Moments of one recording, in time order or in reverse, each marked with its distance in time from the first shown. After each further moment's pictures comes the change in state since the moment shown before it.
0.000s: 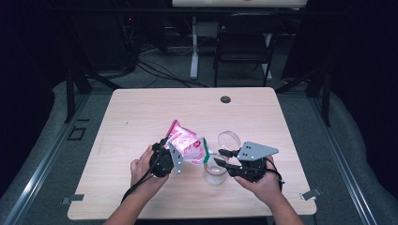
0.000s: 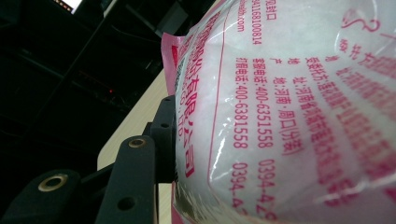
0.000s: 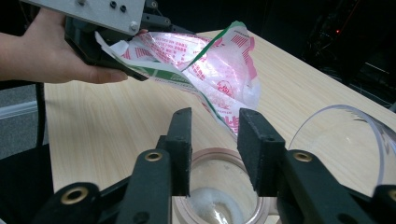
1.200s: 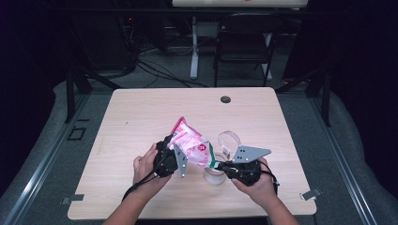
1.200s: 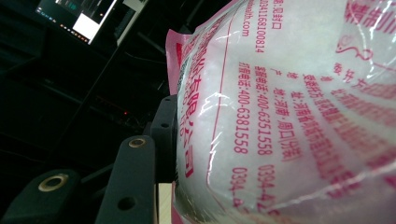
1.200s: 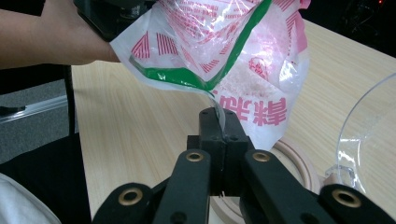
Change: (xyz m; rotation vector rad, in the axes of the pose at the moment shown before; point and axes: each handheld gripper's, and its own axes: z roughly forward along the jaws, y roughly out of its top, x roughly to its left) left arm -0.003 0.010 -0.005 -0.073 0.042 0.063; right arm 0.005 -0.014 0.014 0.056 0.103 0.072
